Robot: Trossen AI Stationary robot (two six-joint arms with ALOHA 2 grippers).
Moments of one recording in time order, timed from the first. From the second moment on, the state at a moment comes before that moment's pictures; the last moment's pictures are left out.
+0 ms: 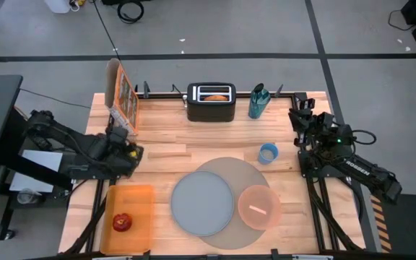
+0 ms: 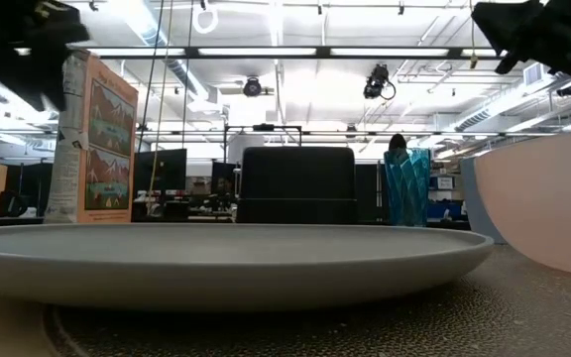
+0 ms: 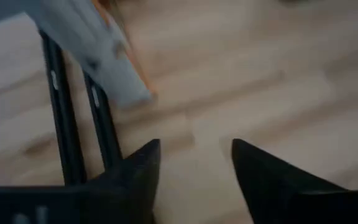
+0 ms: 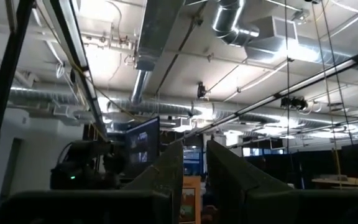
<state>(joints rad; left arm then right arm) -0.41 0.99 0.89 -1.57 -0.67 -1.70 -0.75 0.18 0.03 0.87 -0.40 0.25</state>
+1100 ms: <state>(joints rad) 0.05 0.86 0.75 -1.46 -0.81 -1.38 -0.65 0.22 0.05 0.86 -0.54 0.23</state>
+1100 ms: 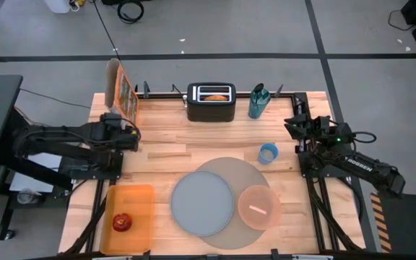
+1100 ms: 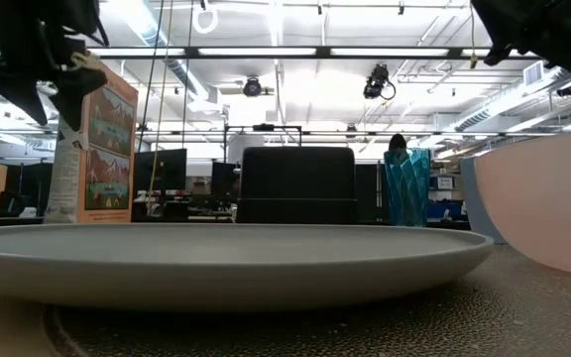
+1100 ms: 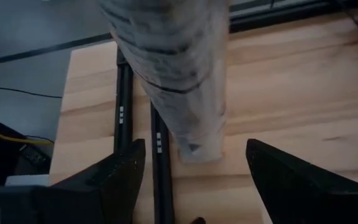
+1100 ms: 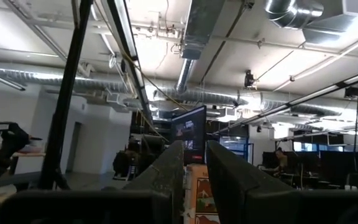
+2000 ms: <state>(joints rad) 0.35 0.86 0.61 -1.01 -0.92 -1.01 -0.57 0.28 0.05 0.84 -0.50 0.17</state>
